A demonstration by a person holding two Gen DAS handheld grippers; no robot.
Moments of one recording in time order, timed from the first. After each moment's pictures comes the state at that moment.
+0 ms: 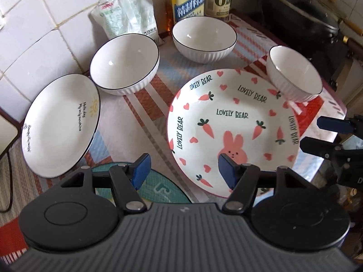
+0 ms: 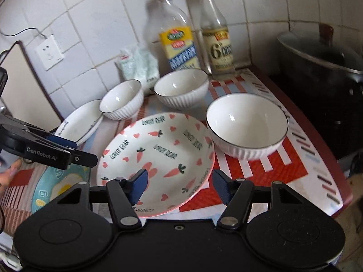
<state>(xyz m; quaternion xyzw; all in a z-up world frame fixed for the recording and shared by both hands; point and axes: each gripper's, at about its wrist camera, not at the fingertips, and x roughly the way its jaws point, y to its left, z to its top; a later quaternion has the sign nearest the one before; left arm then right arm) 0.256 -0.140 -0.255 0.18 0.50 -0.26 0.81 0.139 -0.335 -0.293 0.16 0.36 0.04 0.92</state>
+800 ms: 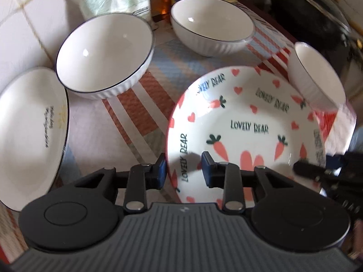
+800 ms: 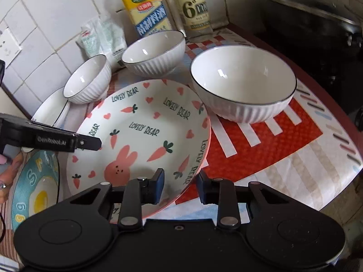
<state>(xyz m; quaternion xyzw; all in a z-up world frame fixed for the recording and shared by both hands) 0.316 -0.156 -0.307 0.13 0.54 -0.28 0.78 0.174 -0.324 -0.335 0.22 0.41 -0.03 0.89</state>
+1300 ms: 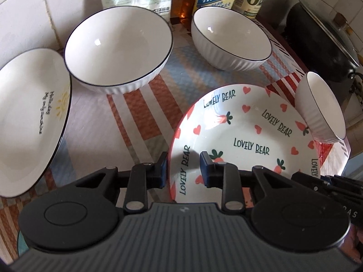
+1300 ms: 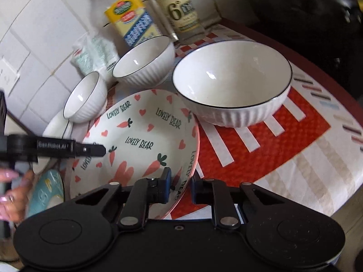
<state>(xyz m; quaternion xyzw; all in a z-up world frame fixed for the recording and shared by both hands) 0.325 -0.149 -0.311 0.06 0.54 -0.26 0.80 0.179 -0.350 -0.342 0.28 0.40 0.00 0.87</state>
